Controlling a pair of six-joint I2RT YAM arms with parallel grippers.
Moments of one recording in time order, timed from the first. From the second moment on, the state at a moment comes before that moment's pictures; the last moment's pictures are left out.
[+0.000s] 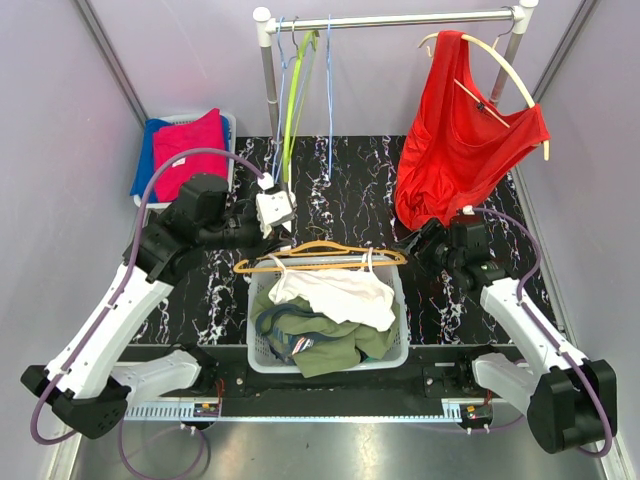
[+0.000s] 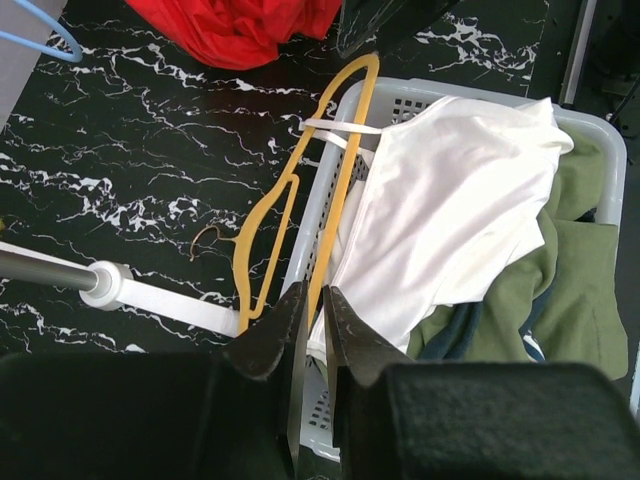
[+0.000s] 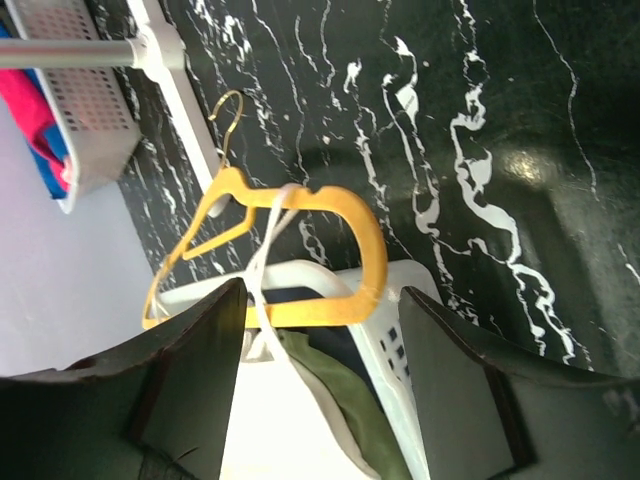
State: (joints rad) left arm -0.58 1.05 1.33 -0.82 0.54 0.44; right arm 0.23 1.02 0.65 -0.32 -0.26 1.00
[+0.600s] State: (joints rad) left arm -0.58 1.06 1.36 -0.82 0.55 0.44; right arm 0.22 1.08 0.58 -0.22 -0.27 1.06
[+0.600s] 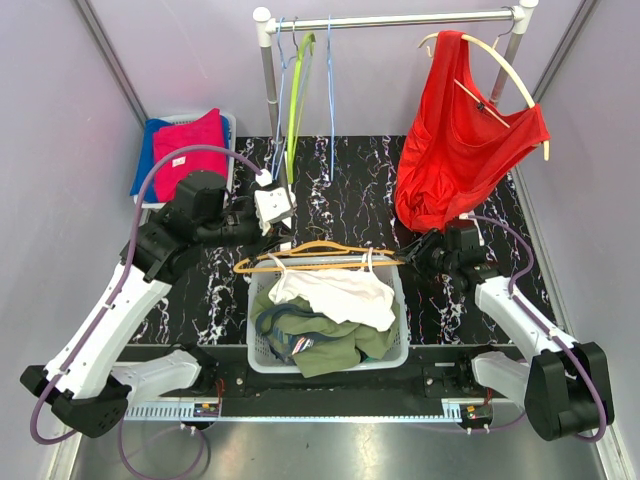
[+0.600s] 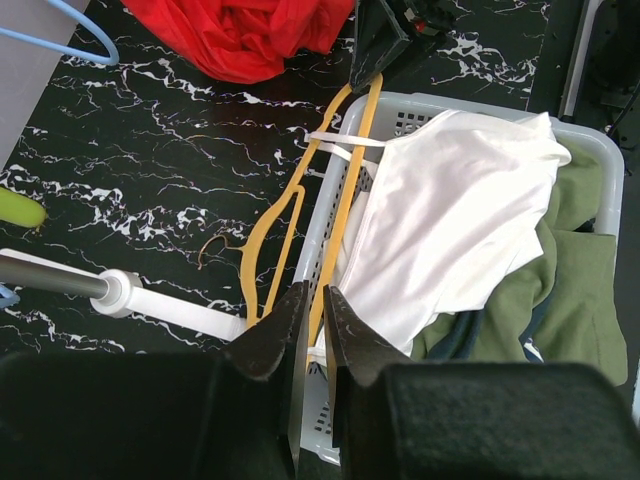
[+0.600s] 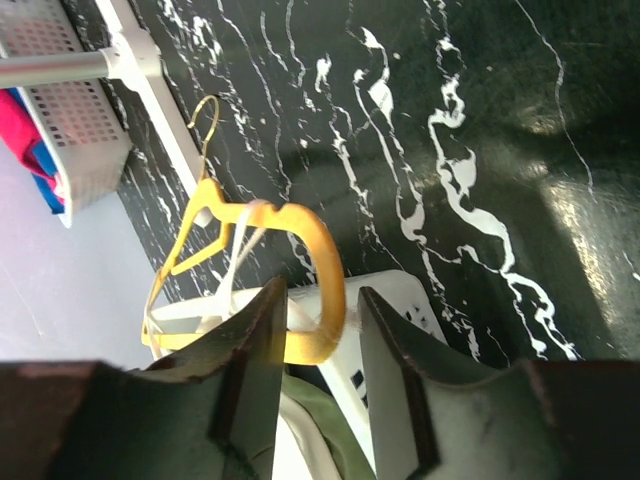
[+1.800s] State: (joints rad) left arm -0.58 1.06 1.43 -0.82 0.55 0.41; right arm 0.22 0.86 0.55 0.14 -0.42 0.91
